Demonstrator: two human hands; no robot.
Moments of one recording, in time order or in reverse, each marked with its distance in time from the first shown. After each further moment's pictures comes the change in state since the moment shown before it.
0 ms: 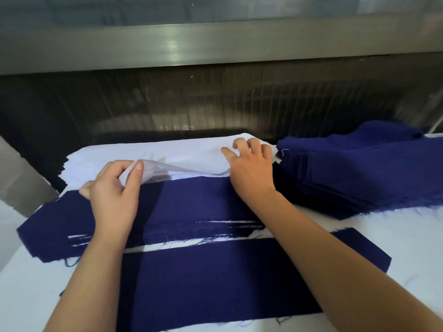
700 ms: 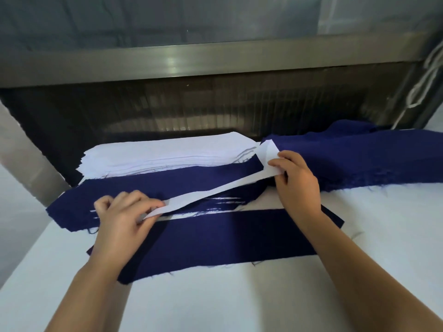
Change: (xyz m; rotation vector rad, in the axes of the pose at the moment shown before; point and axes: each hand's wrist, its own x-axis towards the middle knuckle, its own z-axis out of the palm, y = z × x) left_hand -0.075 0.020 -0.059 0.365 -0.292 0.495; right_hand -0.112 0.060 -0.052 0.518 0.223 0.334
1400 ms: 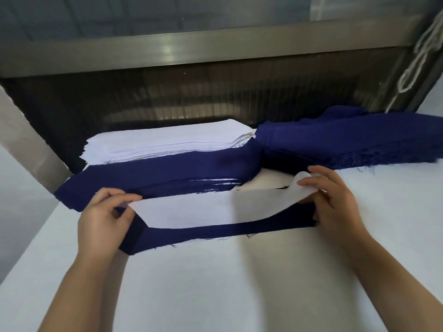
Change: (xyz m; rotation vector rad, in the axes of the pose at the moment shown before) left_hand -0.038 -0.007 -0.012 -0.244 0.080 -0.425; right_hand -0.072 0.049 -0.053 0.358 -0.083 0.038
